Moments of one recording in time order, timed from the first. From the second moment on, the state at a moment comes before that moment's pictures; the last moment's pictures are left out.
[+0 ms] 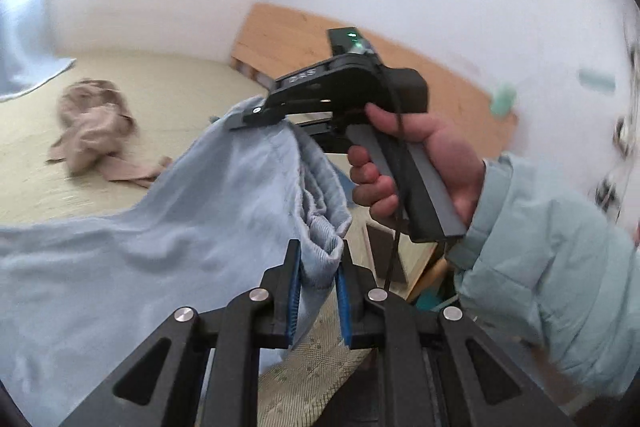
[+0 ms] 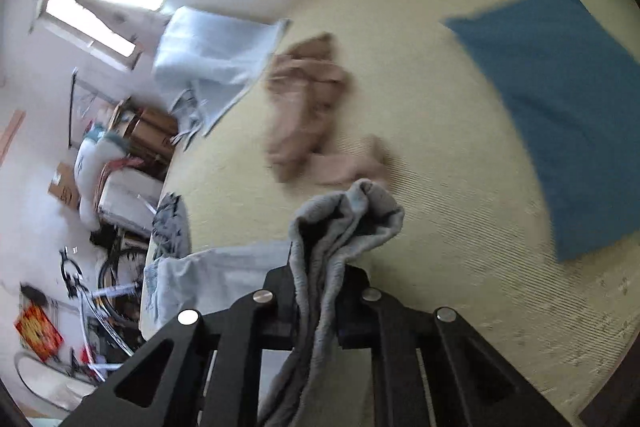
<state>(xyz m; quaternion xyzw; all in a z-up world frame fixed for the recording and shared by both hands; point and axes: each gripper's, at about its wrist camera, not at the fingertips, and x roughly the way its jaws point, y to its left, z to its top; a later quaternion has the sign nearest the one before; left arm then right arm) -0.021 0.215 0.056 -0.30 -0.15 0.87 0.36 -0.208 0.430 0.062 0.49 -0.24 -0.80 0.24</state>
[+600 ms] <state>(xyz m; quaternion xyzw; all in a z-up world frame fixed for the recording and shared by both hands) 0.043 -0.068 -0.014 -0.34 -0.35 0.87 0.08 -0.186 0.040 0.040 0.57 0.00 -0.76 0.31</state>
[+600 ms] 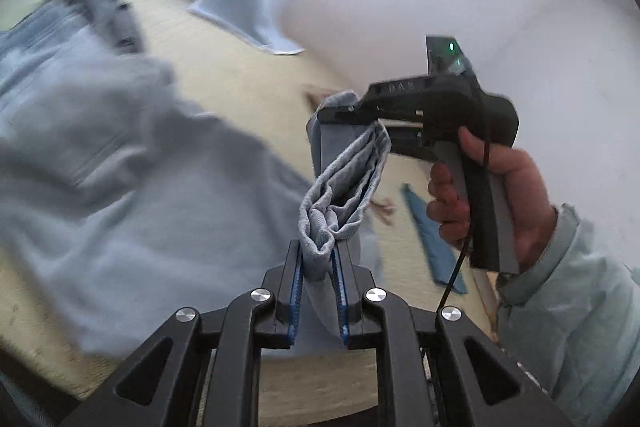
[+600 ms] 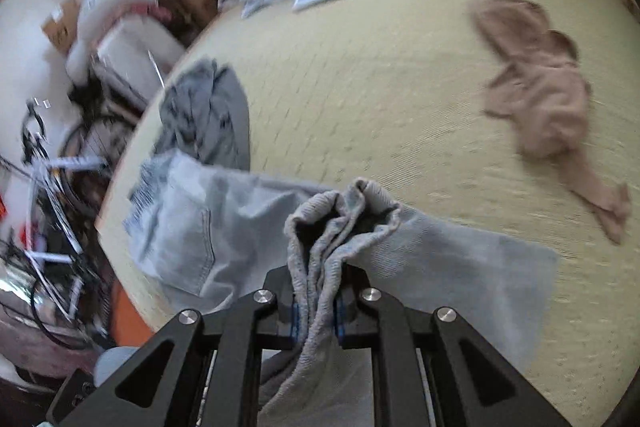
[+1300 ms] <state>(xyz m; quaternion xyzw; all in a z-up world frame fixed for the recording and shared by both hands) 0.079 -0.119 -0.081 -0.40 -0.42 0.81 -0.06 -0.170 -0.082 -0.056 0.61 0.13 -0.72 0.31</state>
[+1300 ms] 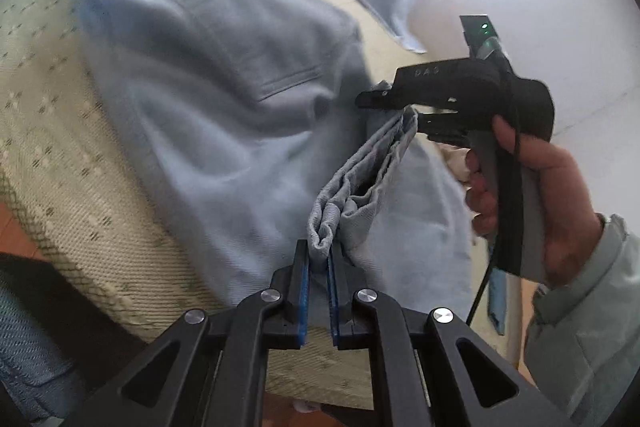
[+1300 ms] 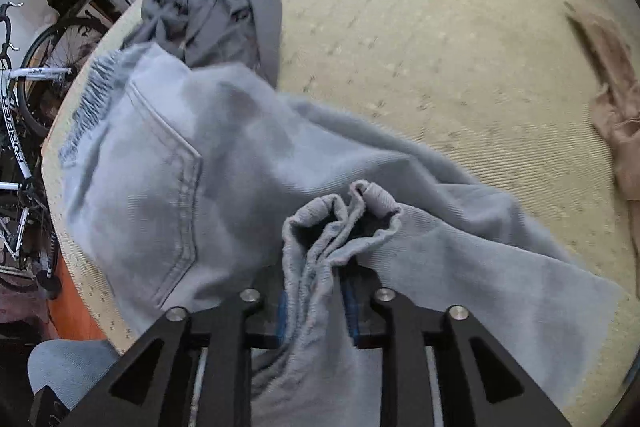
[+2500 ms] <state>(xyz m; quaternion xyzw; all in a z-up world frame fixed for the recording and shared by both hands) 0.057 -0.131 -0.077 -0.43 -0.46 0.78 -0.01 -0.127 0.228 -0.033 0.58 -0.04 -0.79 0.17</state>
